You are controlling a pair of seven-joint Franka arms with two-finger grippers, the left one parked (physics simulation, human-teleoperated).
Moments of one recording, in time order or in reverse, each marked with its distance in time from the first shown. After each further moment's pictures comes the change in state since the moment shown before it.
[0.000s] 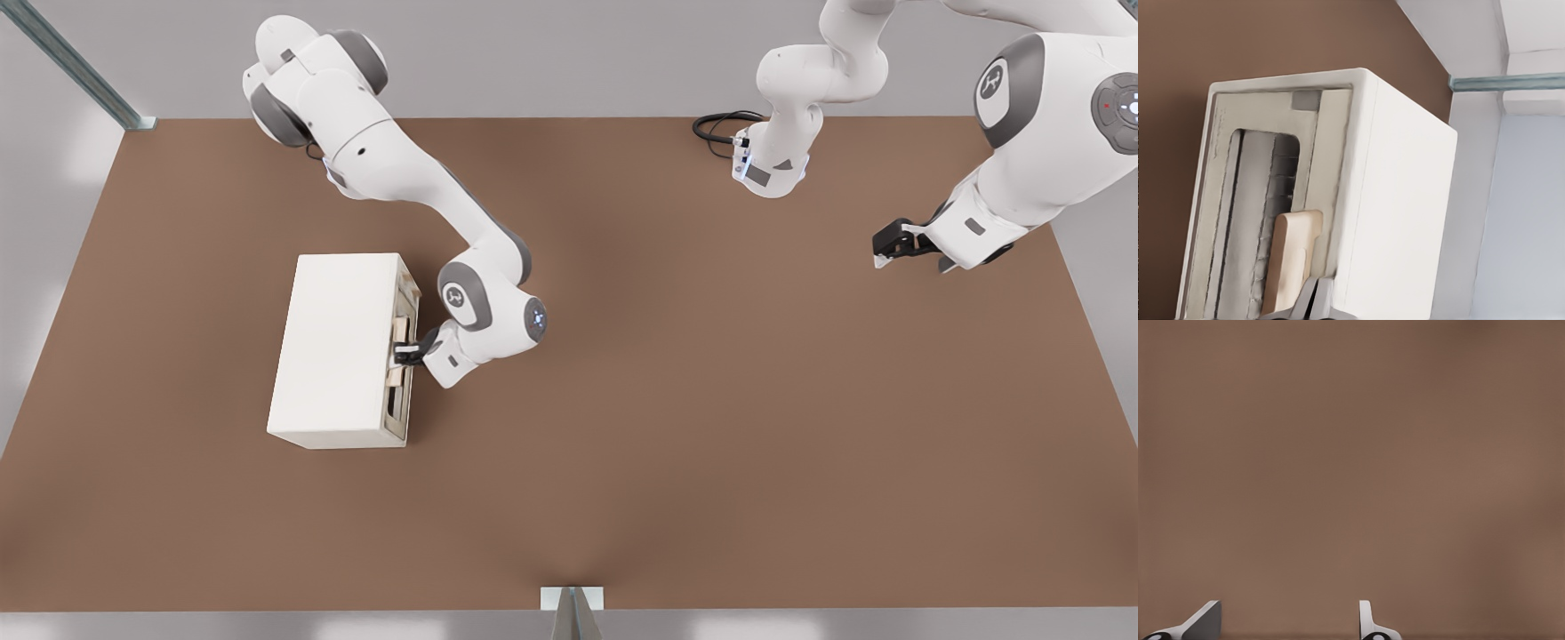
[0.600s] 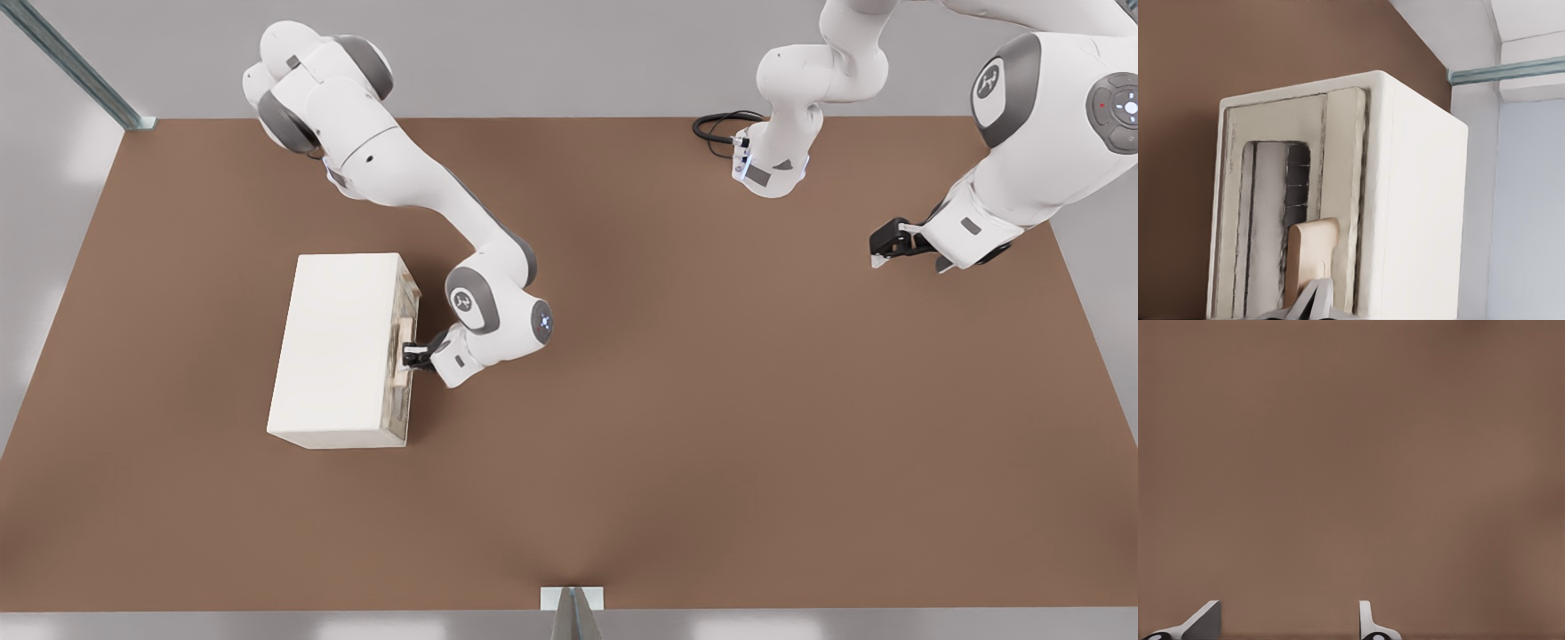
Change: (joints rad) arm 0.024 0.046 0.001 0.042 0.004 0.016 0.103
